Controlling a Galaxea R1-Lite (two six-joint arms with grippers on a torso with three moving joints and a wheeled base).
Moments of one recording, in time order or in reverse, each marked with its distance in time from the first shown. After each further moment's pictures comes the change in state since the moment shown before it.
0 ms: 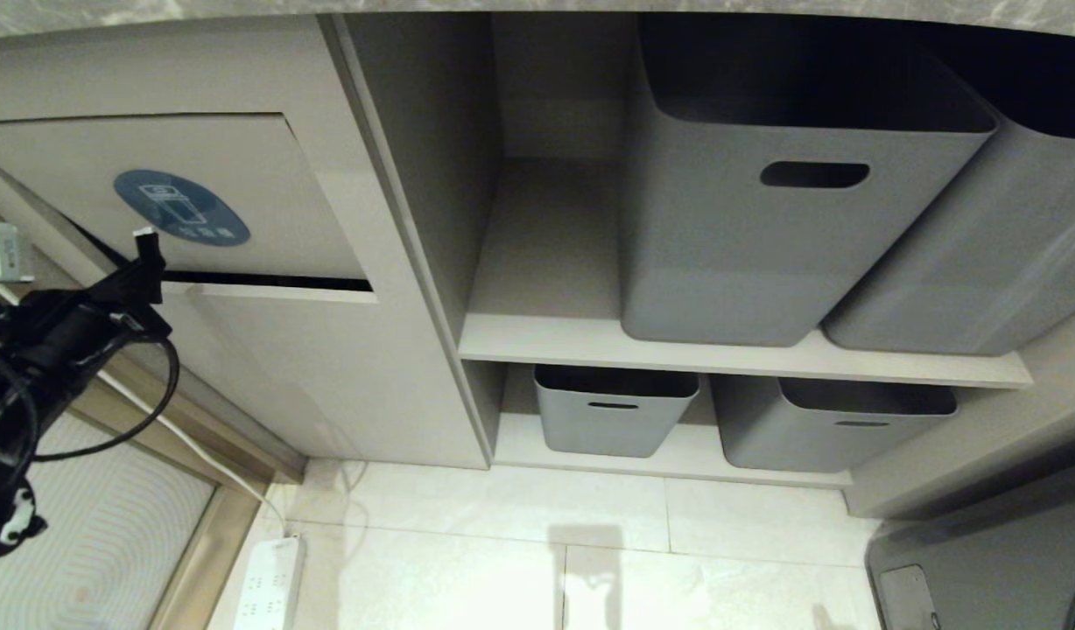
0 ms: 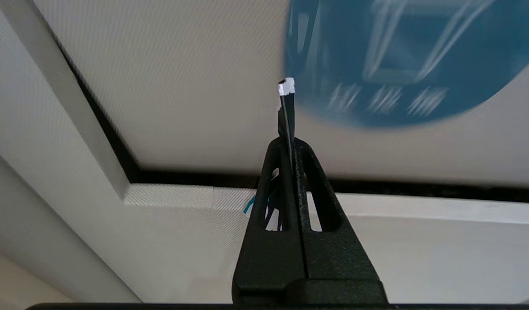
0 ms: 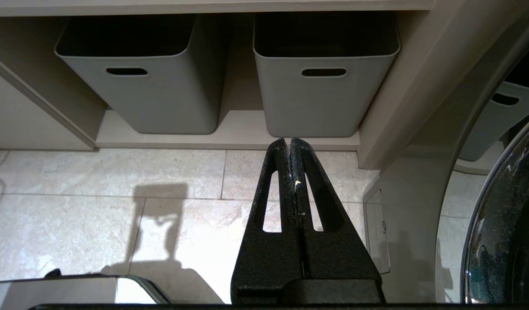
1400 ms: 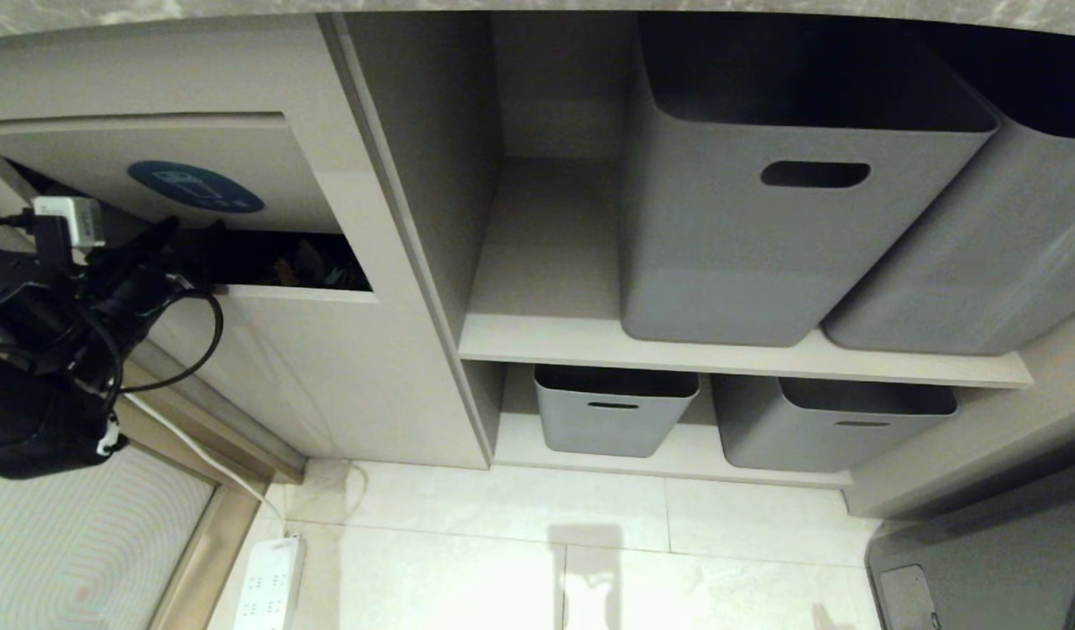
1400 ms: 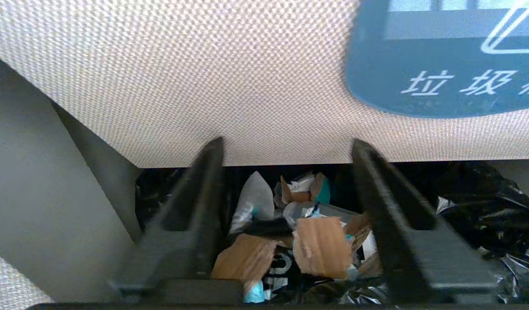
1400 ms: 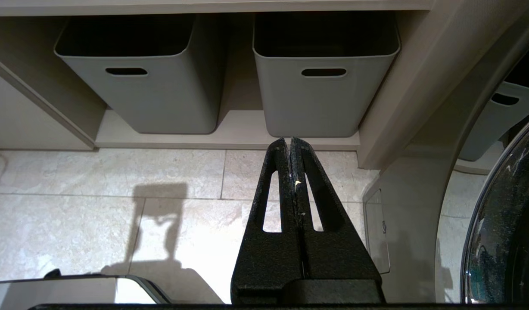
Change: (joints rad) left arm -0.025 0.253 -0.385 0.000 -0.031 0.001; right arm 0.000 0.000 0.000 0.000 0.000 0.000
